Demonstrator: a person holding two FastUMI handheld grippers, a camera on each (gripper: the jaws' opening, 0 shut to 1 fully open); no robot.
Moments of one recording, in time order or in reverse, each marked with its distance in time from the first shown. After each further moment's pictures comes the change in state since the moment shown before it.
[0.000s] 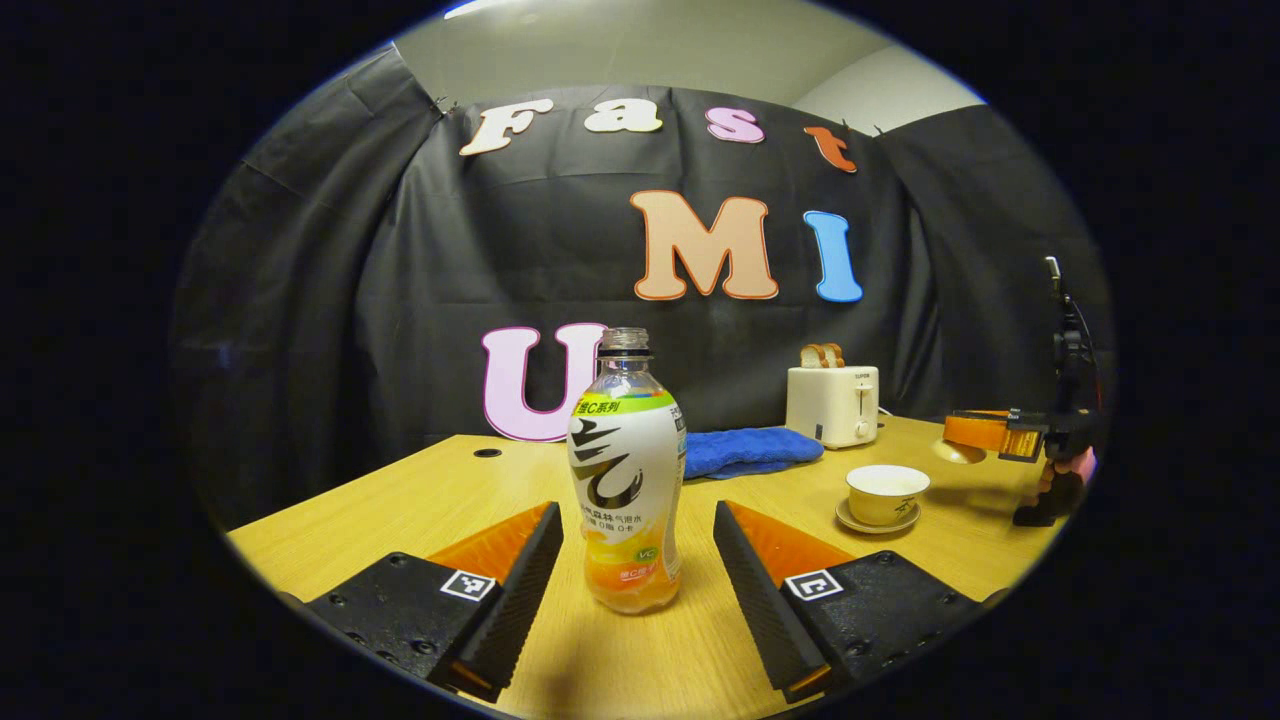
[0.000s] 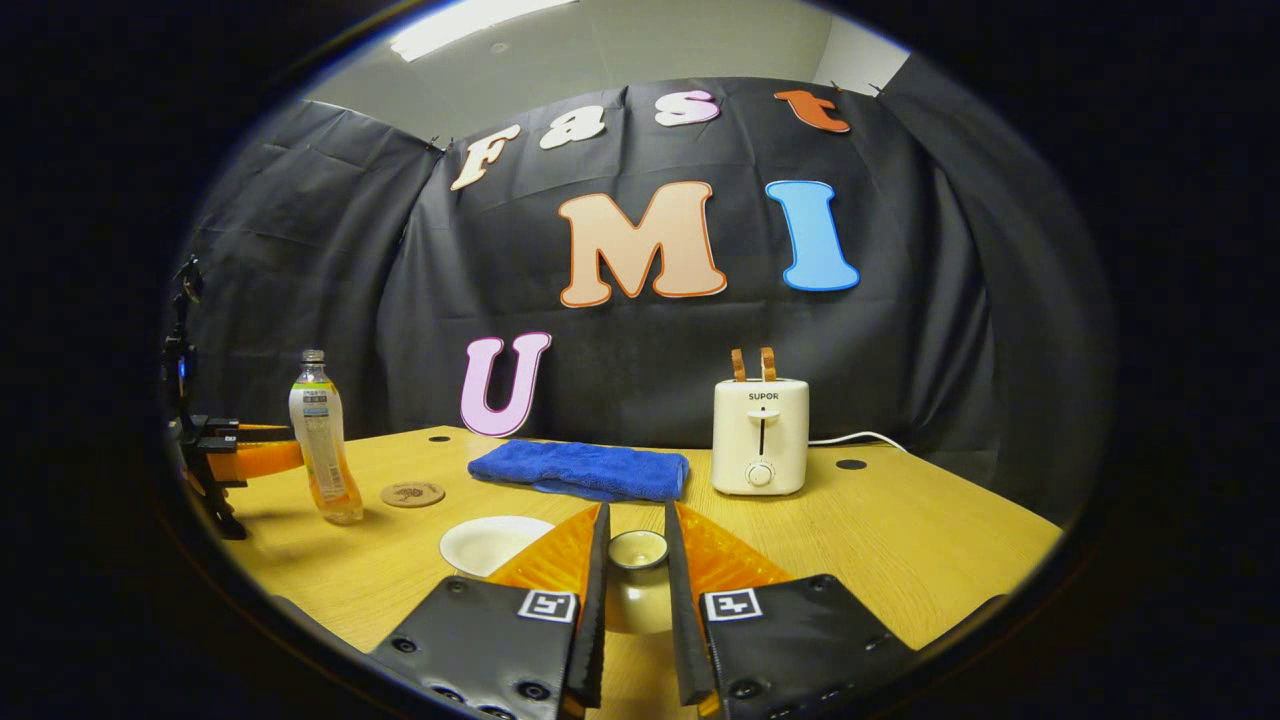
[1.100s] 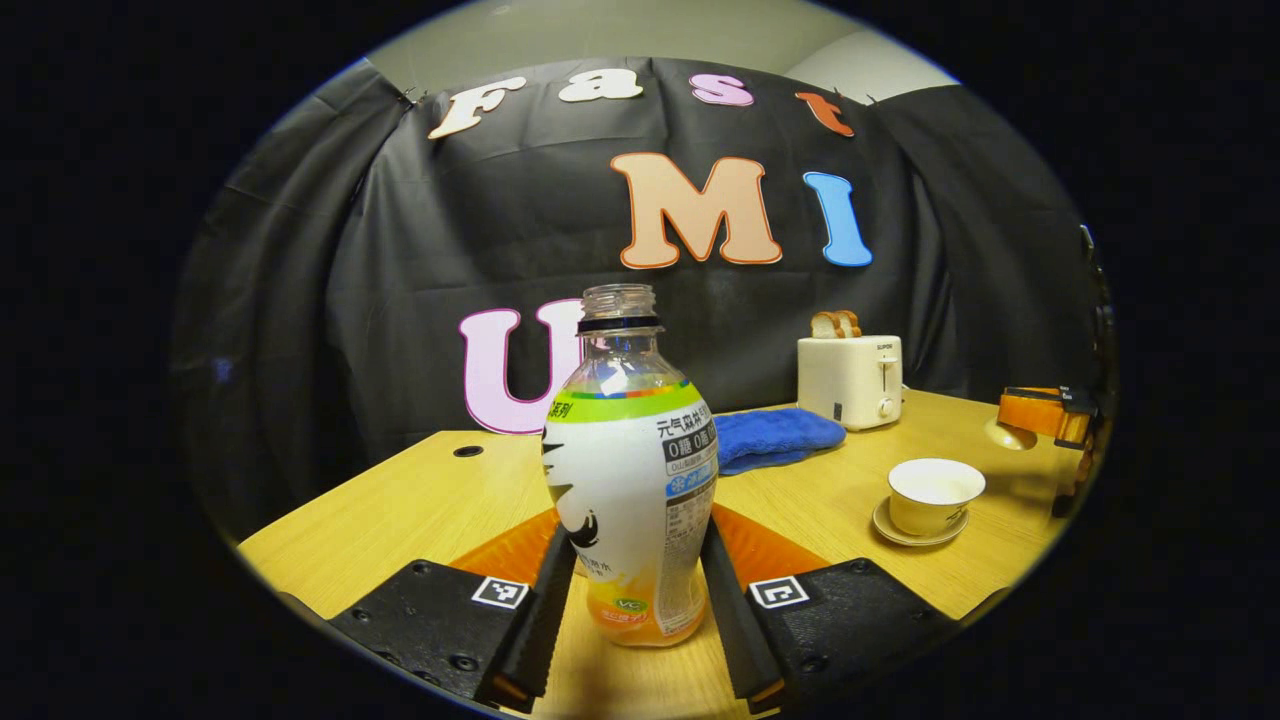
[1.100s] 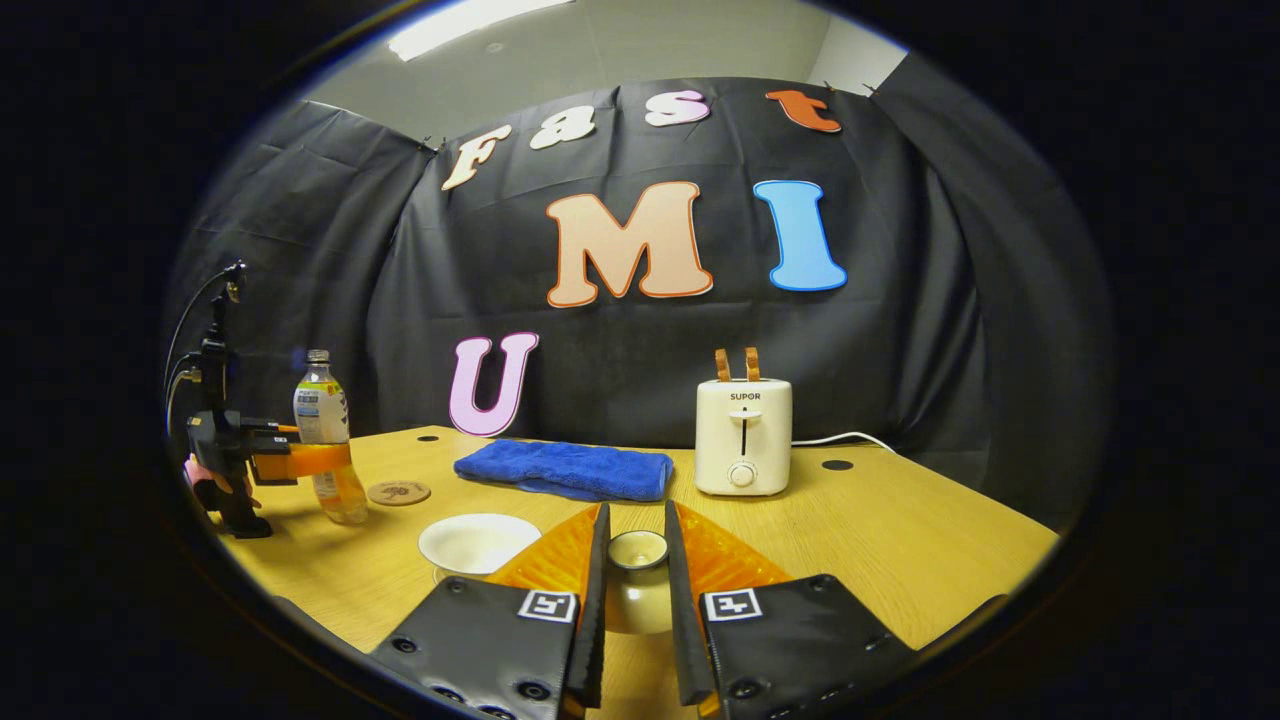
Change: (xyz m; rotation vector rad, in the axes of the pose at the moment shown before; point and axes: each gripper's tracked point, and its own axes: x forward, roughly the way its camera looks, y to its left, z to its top) left arm 0.063 -0.007 -0.011 0.058 0.084 0.010; right arm -0.001 -0.017 0.002 -0.002 0.001 -0.026
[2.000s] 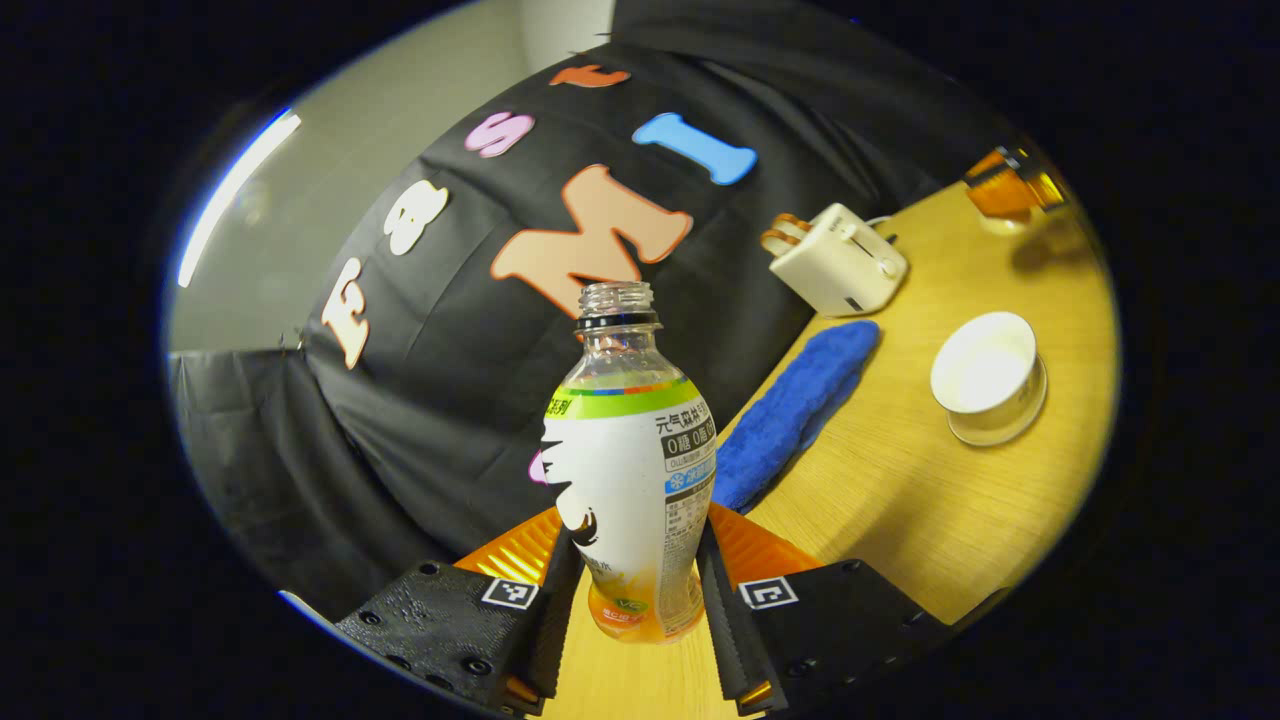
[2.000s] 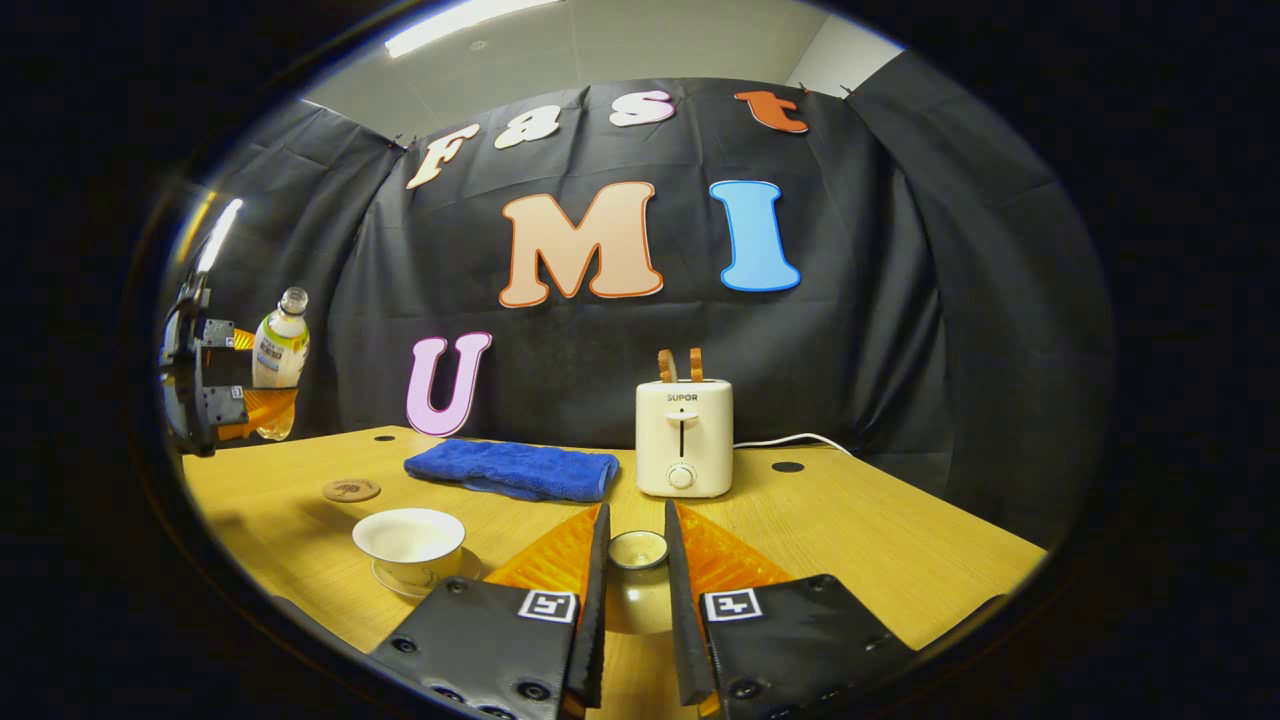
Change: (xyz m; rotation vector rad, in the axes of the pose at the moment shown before) left arm -0.005 -0.024 0.067 0.887 0.009 0.107; right arm 0.001 -0.059 0.001 -0.005 -0.006 -0.115
